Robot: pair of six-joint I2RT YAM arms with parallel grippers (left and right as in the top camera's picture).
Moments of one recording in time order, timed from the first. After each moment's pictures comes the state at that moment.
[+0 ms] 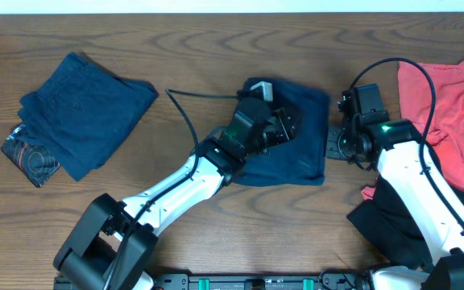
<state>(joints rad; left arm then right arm) -0.70 1.66 0.97 0.23 0.22 -1.02 0.21 1.45 1.03 -0.81 -0.01 0.35</state>
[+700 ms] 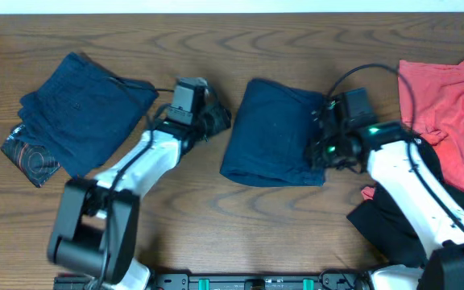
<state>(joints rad) -0.35 1.74 0.98 -0.16 0.29 -0.74 0.28 1.49 0.99 -0.80 -0.27 0.22</state>
